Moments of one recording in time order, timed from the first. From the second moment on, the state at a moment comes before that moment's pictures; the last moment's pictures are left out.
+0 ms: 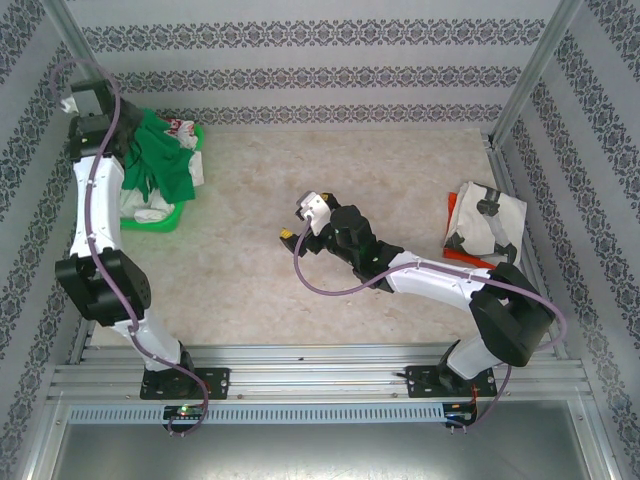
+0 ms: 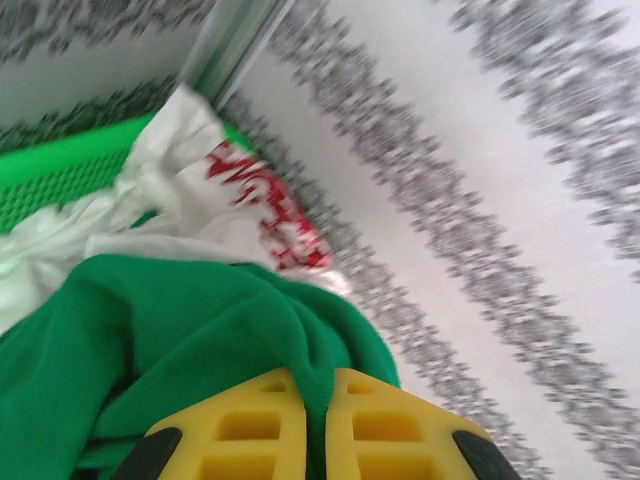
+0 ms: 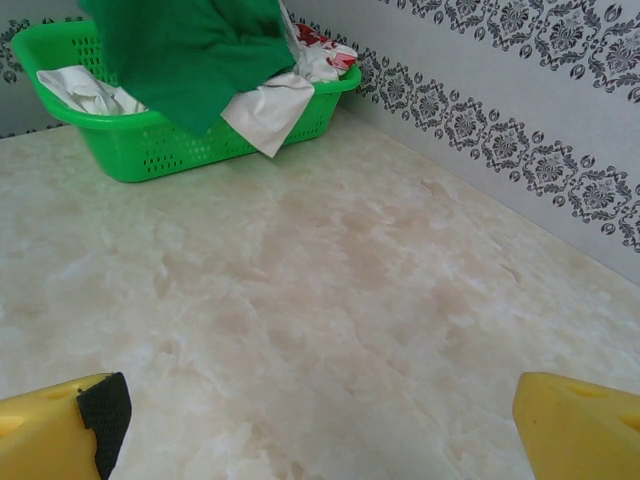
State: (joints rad) left arm 0.29 1.73 1.87 -0.55 0.00 -0.74; right arm 0.81 1.52 0.88 0.35 0.05 -0.13
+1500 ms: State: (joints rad) left arm -0.04 2.14 1.91 -0.46 0.08 -0.61; right arm 0.69 1.44 0.79 0.41 0.01 0.08
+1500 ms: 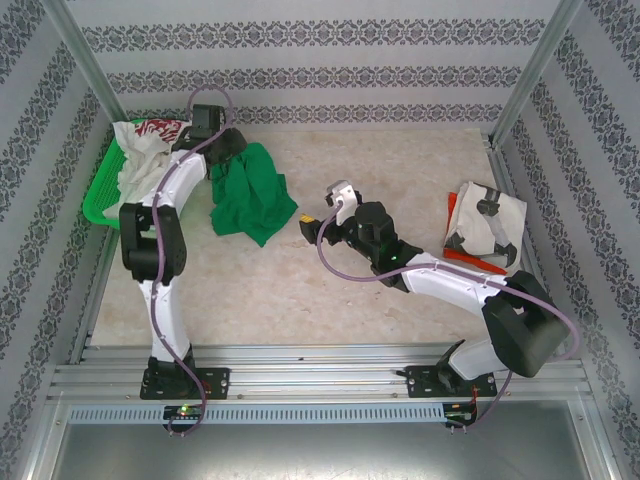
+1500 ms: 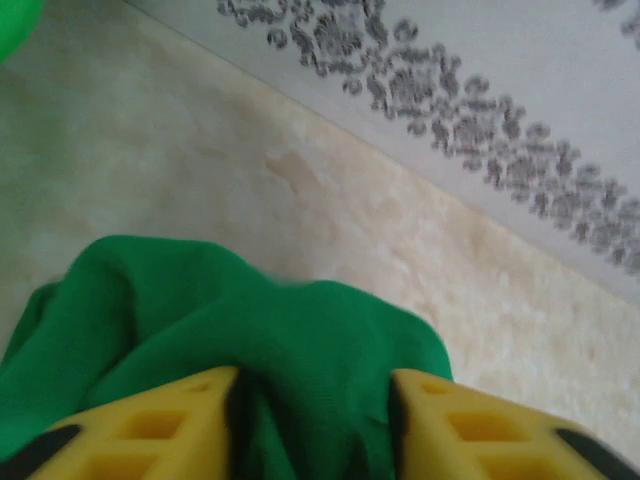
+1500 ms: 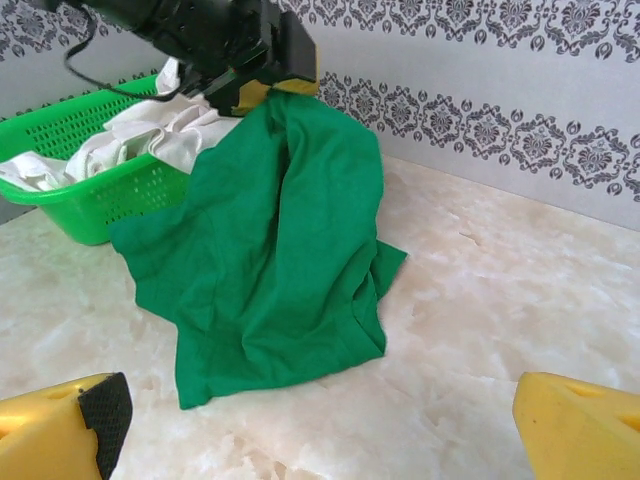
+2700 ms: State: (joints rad) left arm -0.35 1.87 1.18 -0.46 -0.26 -0.98; right arm 0.62 1.60 0.87 0.40 -0.01 0.29
